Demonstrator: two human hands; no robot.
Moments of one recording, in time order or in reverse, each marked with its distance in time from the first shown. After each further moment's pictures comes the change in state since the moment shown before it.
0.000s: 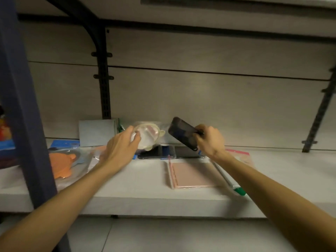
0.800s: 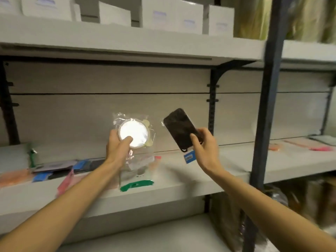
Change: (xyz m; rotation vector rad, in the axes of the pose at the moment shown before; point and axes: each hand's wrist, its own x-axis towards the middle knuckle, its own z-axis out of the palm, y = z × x) left_hand -0.045 0.330 0.081 -0.798 0.014 -0.302; right_hand -0.130 0.199 -0.241 0.487 0.379 0.085
